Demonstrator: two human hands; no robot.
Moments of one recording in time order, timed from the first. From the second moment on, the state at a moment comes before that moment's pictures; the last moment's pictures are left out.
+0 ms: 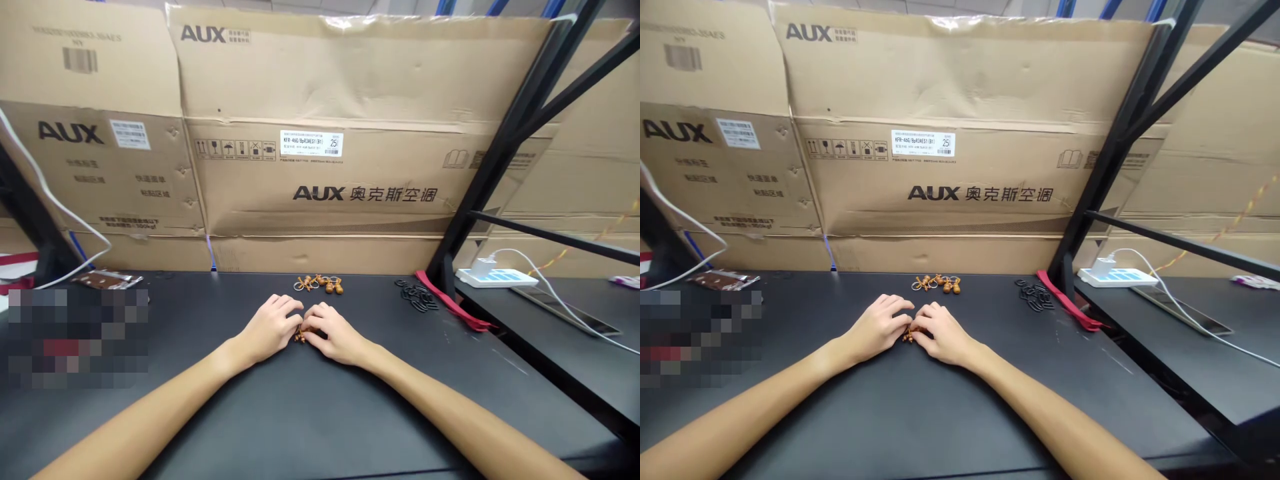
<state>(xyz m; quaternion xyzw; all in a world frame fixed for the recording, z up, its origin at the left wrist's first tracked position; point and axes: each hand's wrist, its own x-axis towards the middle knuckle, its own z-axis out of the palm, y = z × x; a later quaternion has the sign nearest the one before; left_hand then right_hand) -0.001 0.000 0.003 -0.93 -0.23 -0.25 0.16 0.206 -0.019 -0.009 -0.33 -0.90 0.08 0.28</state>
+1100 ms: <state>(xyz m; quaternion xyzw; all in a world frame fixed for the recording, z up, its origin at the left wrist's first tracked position) -0.002 0.003 0.000 -0.89 -0.31 -0.33 0.05 0.206 -0.020 -0.008 -0.32 -0.91 0.06 0.26</state>
